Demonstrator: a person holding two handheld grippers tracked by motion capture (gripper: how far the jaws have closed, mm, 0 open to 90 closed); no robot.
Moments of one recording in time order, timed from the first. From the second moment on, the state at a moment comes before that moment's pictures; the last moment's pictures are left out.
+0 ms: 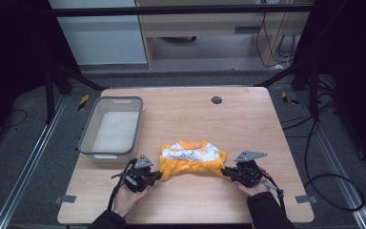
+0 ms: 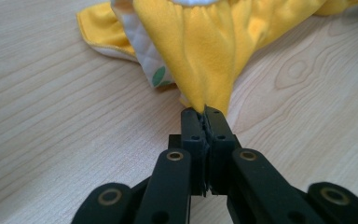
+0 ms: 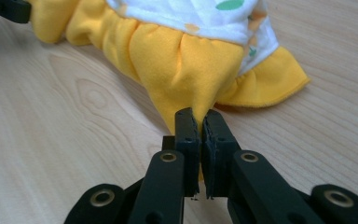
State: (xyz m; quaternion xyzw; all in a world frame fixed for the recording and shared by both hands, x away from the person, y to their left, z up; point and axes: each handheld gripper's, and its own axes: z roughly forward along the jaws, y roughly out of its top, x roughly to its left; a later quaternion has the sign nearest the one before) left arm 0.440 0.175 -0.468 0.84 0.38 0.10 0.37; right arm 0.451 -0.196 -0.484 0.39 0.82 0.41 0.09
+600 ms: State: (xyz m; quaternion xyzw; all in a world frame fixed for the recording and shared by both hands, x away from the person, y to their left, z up) left arm 0.404 0.198 -0.461 0.85 0.38 0.05 0.36; right arm 0.404 -0.217 -0.463 0.38 0.82 0.42 0.04
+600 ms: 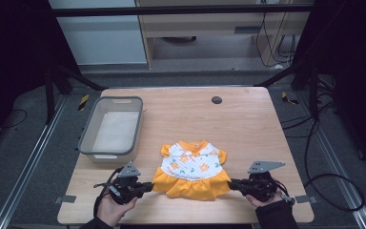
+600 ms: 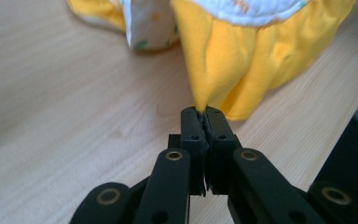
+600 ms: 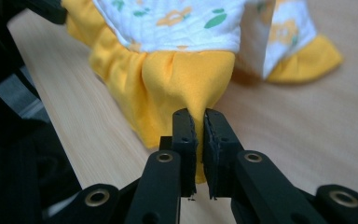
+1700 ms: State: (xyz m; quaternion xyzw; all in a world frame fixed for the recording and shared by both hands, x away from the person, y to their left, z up) left arm 0.504 0.172 -0.429 0.81 0.40 0.22 0.37; right arm 0.491 -0.211 -0.463 0.44 0.75 0.46 0.17
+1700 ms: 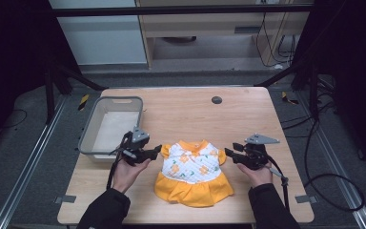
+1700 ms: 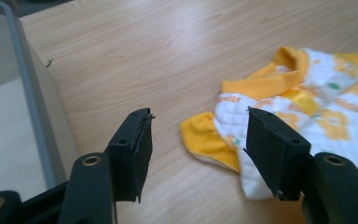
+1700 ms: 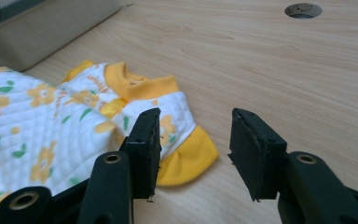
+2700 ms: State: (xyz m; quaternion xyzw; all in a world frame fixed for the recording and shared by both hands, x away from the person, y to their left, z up) left arm 0.535 0.140 -0.490 0.83 0.43 0.16 0.31; right arm 0.512 -0.186 -0.501 0.44 0.80 0.37 0.14
